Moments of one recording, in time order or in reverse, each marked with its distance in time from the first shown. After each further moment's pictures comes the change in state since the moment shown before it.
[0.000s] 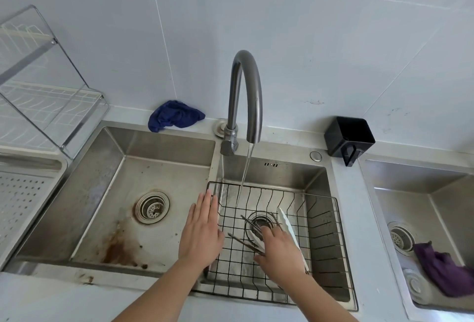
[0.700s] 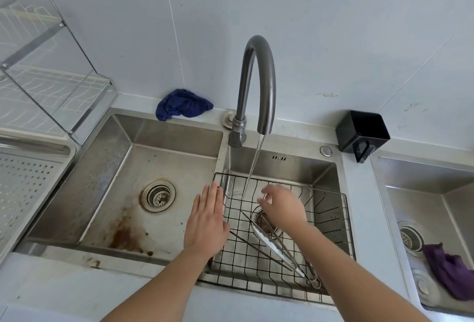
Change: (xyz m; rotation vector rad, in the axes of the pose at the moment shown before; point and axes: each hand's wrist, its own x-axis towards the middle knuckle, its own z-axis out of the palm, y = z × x) left_hand 0.002 0.000 0.001 0.027 -0.027 -0.023; right_hand 0.067 -0.011 -0.056 0.246 0.122 -0.039
